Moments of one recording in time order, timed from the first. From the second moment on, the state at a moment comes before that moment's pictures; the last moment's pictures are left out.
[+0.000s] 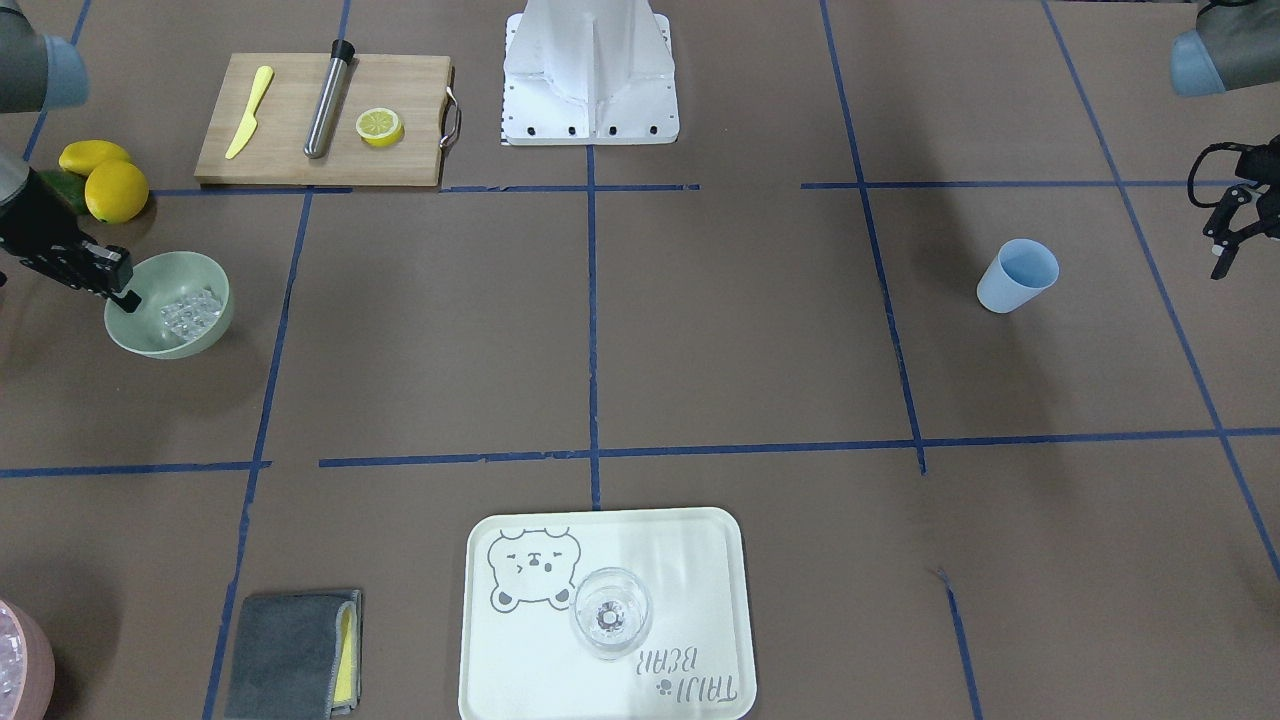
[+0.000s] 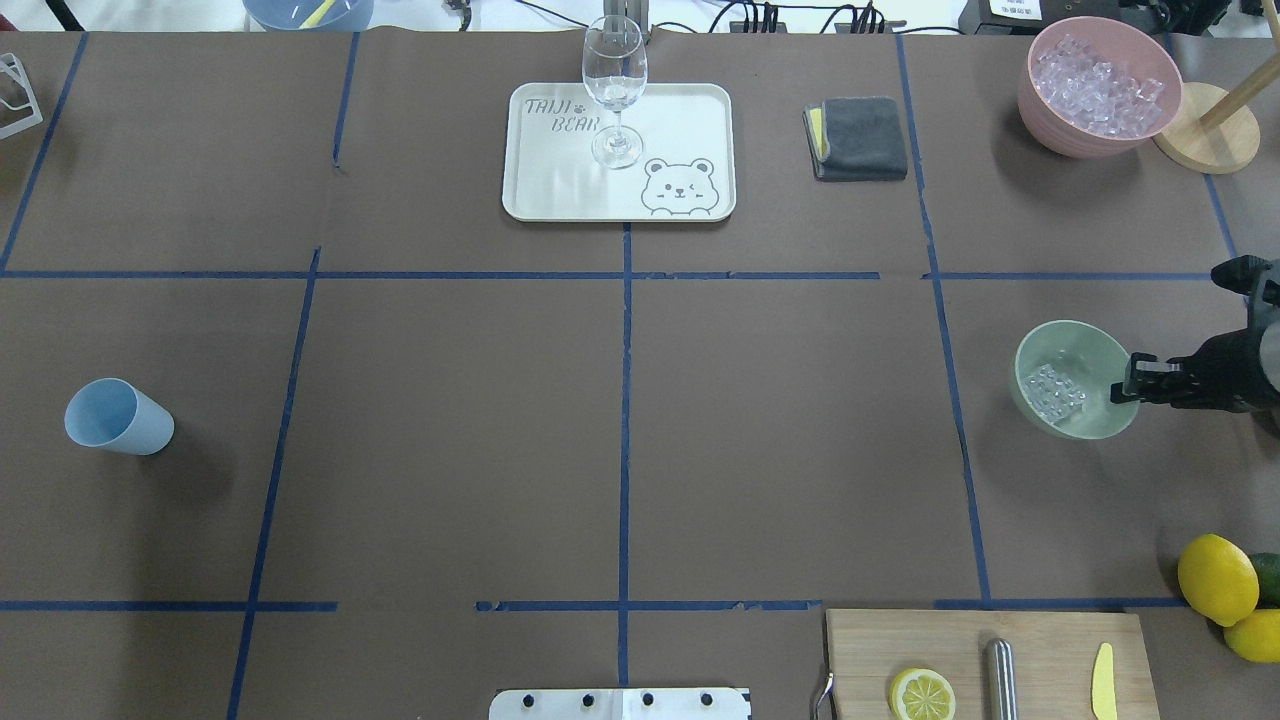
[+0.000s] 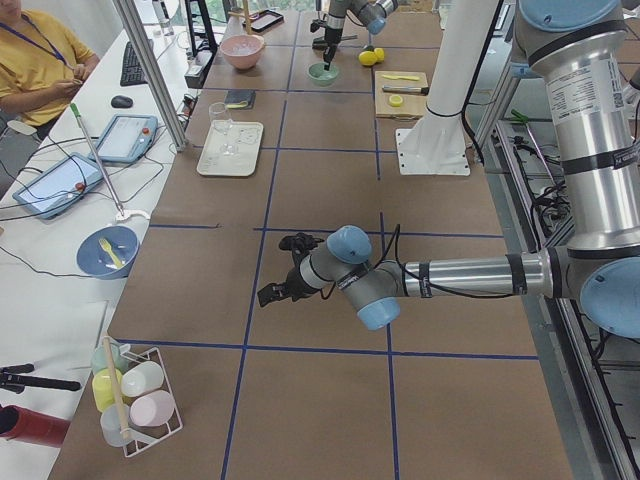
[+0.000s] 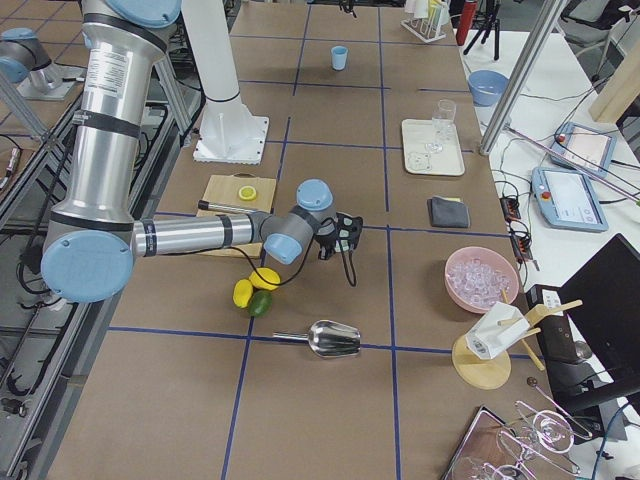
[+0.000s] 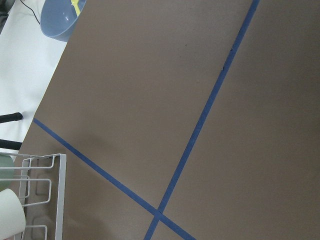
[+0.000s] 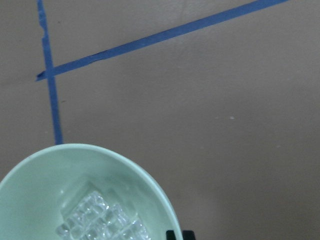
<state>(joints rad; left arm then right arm) -1.21 -1.30 -1.67 -2.65 -1.93 0.34 0.93 -1.79 1.74 -0.72 2.15 1.18</state>
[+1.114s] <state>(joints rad) -1.21 -1.30 -1.67 -2.61 -1.97 0.27 1.16 -1.78 1.66 -0.71 2.31 1.01</state>
